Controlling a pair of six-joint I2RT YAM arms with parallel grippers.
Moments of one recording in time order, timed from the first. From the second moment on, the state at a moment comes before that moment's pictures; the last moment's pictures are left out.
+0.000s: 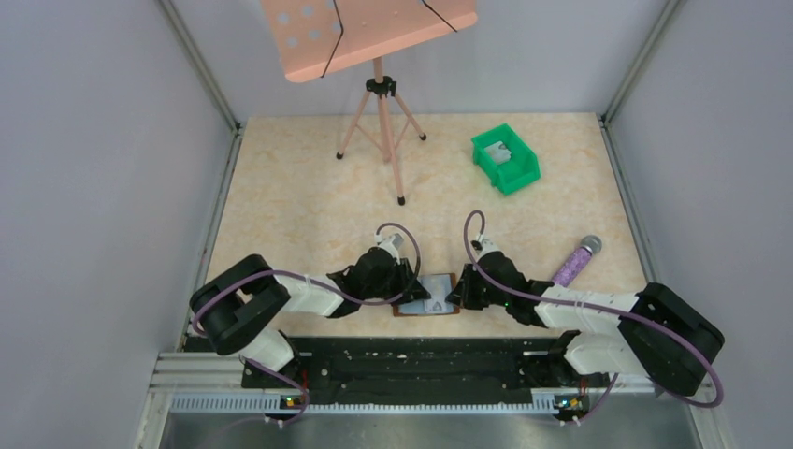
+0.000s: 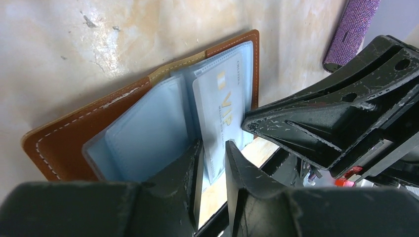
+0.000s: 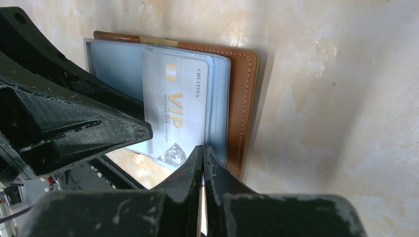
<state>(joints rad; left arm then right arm) -0.88 1.53 0.46 0.46 0.20 -1.03 0.80 1.21 0.30 0.18 -0.09 0.84</state>
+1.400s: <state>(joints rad) -0.83 1.35 0.35 0.38 0.24 -1.10 0.80 1.25 0.34 0.17 -0.08 0.89</state>
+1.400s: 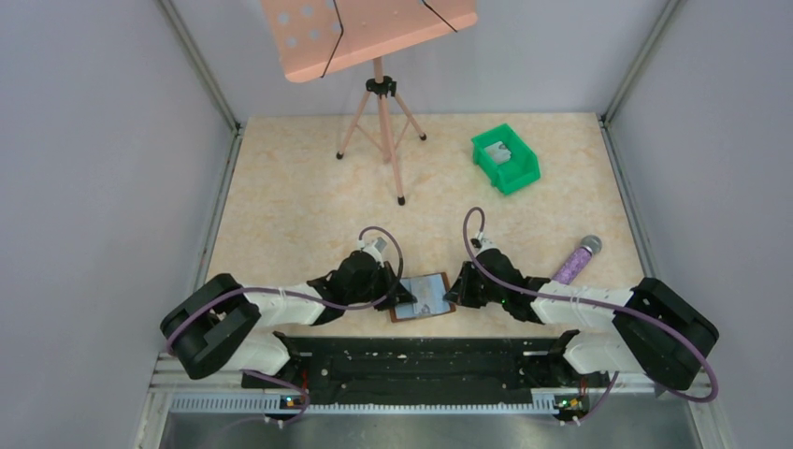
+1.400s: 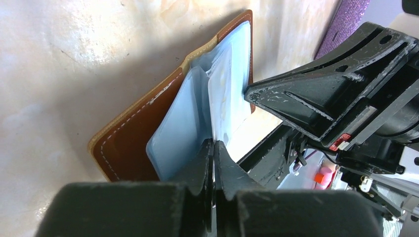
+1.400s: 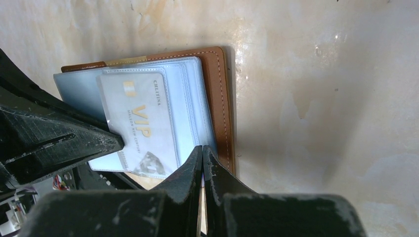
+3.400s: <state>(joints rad) -0.75 1.13 0.27 0.22 0.26 -1.04 0.86 1.43 0.47 0.25 -0.18 0.83</state>
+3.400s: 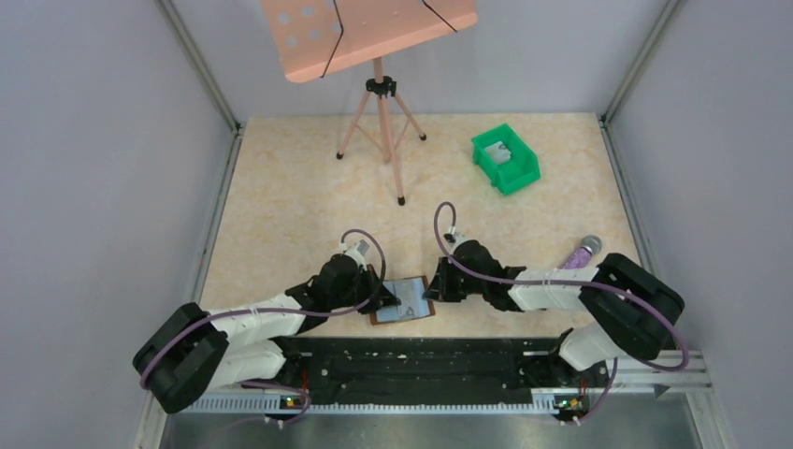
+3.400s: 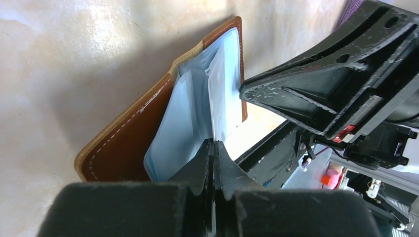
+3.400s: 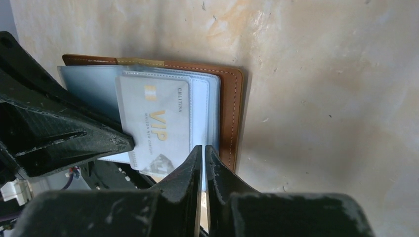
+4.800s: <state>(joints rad) -0.64 1.11 0.26 0.19 0.38 -0.98 0.86 1.49 0.48 0.26 -0.15 0.96</state>
